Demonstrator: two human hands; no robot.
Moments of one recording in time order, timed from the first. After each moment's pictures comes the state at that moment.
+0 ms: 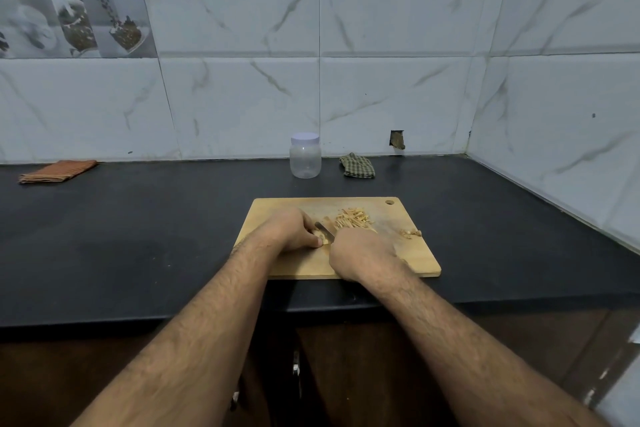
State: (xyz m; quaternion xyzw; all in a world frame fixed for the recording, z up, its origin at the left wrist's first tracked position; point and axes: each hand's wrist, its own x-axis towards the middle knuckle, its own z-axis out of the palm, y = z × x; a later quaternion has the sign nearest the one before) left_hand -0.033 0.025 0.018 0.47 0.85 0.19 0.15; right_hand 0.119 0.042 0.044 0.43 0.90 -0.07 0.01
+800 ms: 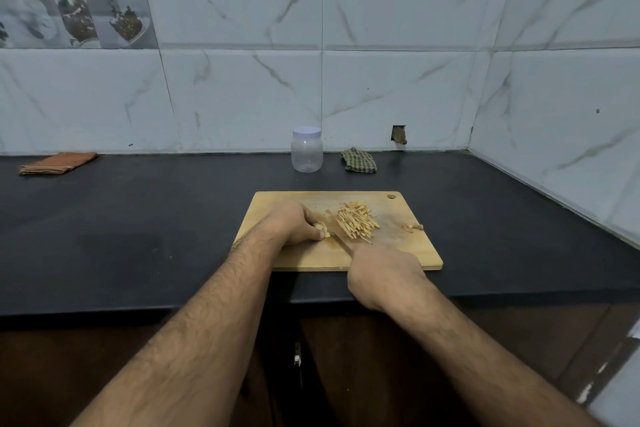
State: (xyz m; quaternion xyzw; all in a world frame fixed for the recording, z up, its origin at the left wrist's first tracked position) left_hand -0.036 0.025 0.012 0.45 0.85 0.22 0.16; right_hand 0.156 0.019 0.040 0.43 0.90 -0.07 0.06
